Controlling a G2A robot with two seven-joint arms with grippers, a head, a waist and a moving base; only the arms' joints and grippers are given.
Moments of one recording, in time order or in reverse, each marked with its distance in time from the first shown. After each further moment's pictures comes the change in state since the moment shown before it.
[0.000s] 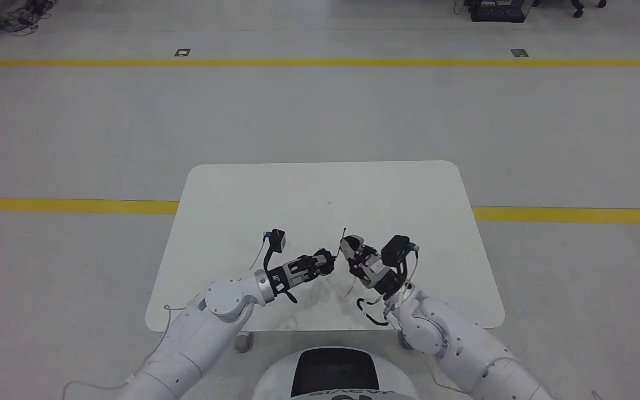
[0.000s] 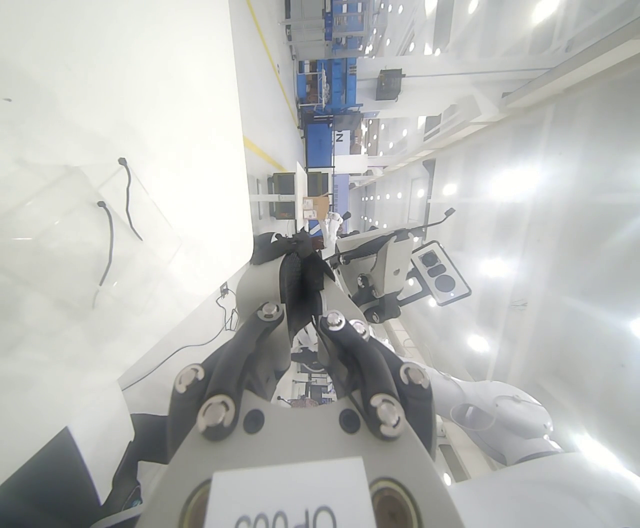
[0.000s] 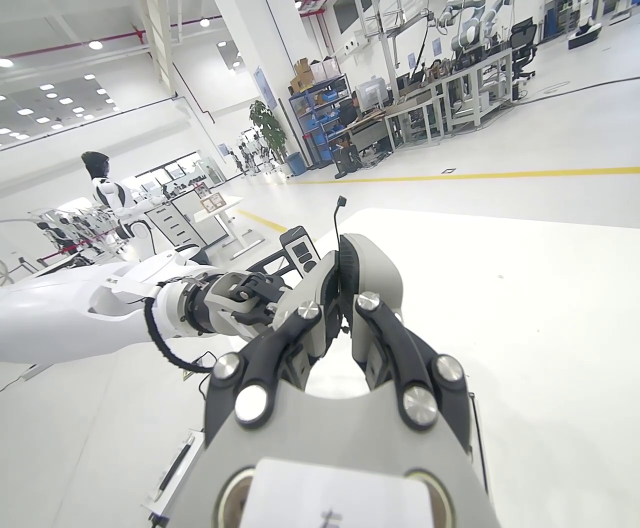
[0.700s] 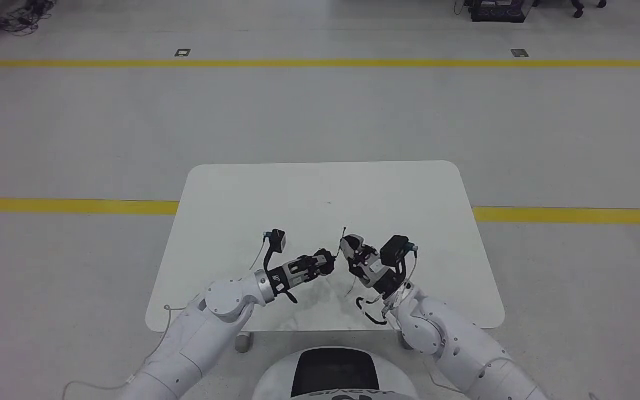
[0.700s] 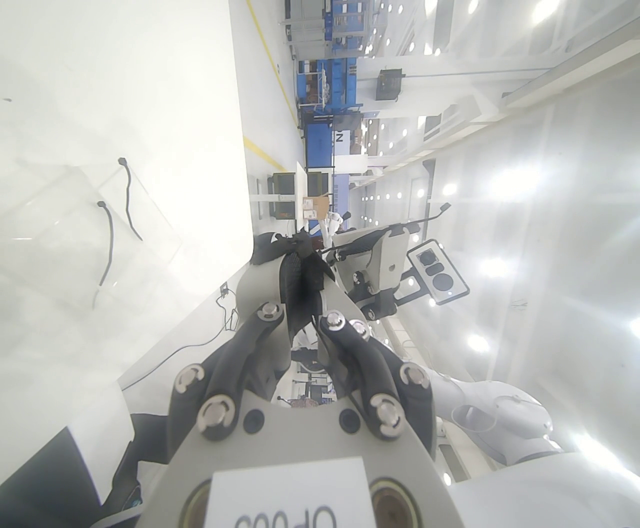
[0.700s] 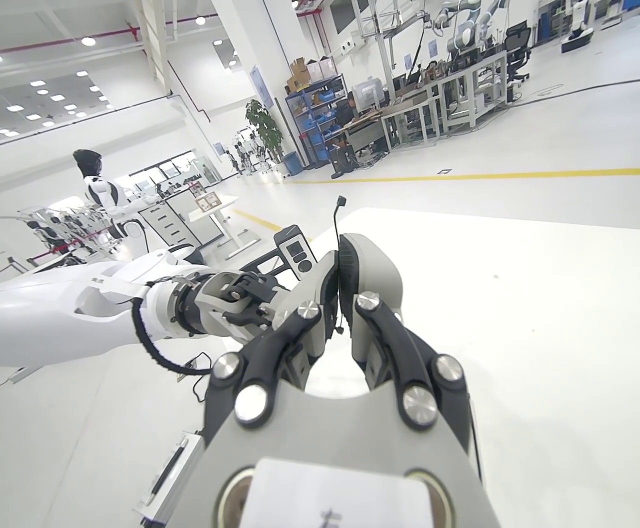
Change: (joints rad) left arm 0.000 0.000 0.000 0.000 0.000 0.000 0.000; right arm -0.015 -0.028 0.033 0.017 -0.035 -0.008 0.007
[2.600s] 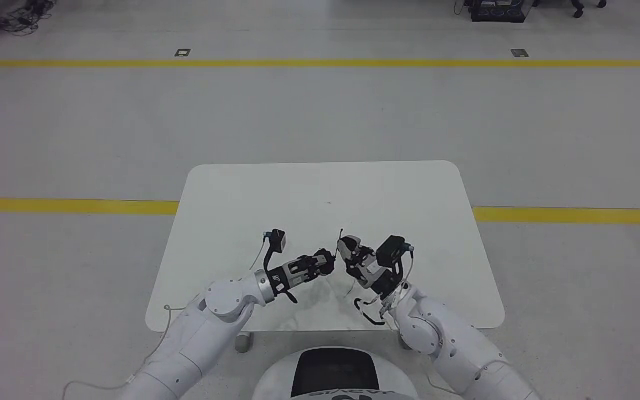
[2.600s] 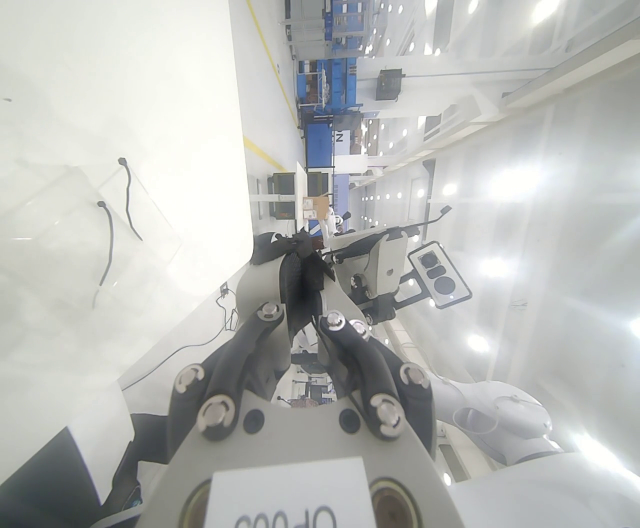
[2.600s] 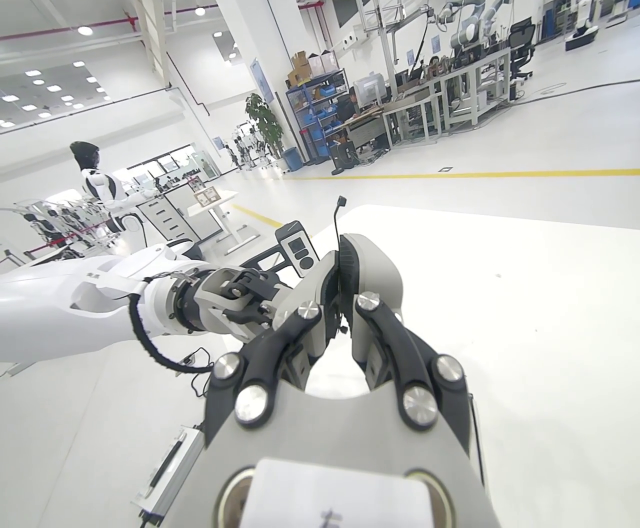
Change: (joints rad) left arm 0.000 0.000 0.000 0.000 0.000 0.000 0.000; right arm -0.031 -0.043 0.057 0.000 -0.062 -0.028 0.043
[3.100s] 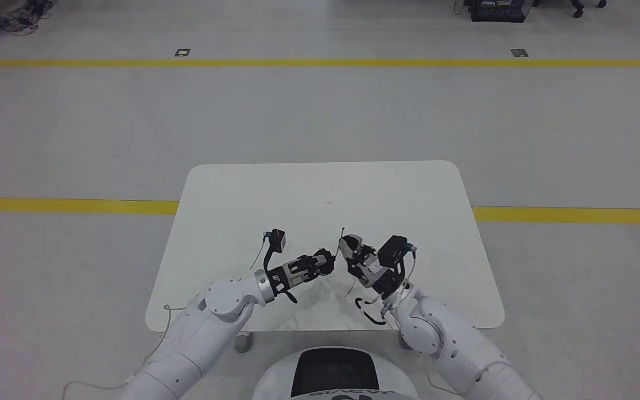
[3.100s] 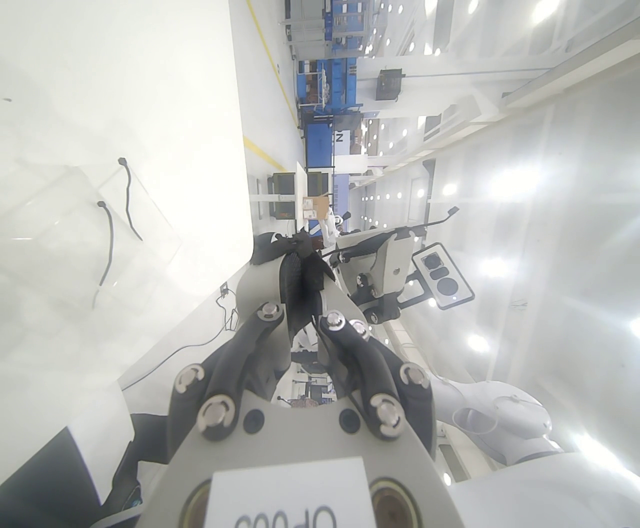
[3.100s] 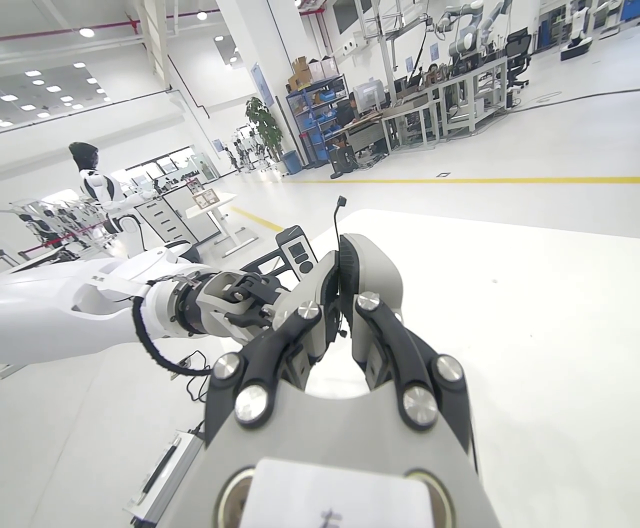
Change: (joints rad) left arm 0.000 0.000 0.000 0.000 0.000 0.000 0.000; right arm -0.015 0.000 0.019 -0.016 -0.017 0.000 -0.013
